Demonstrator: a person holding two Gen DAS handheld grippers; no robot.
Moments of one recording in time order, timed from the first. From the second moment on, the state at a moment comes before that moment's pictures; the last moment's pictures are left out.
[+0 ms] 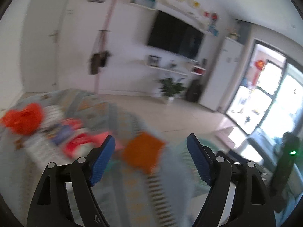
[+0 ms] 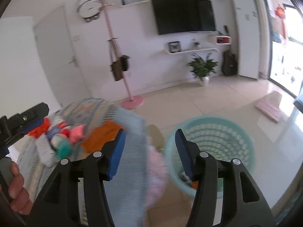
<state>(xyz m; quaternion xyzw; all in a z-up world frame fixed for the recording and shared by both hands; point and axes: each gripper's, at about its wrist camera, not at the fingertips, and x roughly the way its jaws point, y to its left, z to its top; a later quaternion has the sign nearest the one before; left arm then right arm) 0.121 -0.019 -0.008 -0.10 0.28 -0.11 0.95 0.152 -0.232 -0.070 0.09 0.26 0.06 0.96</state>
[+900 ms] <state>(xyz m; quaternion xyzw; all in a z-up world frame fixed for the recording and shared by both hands) 0.116 0.118 -0.095 -0.16 0.40 0.04 0.90 0.178 -0.080 -0.118 0.01 0.33 0.13 0.94</state>
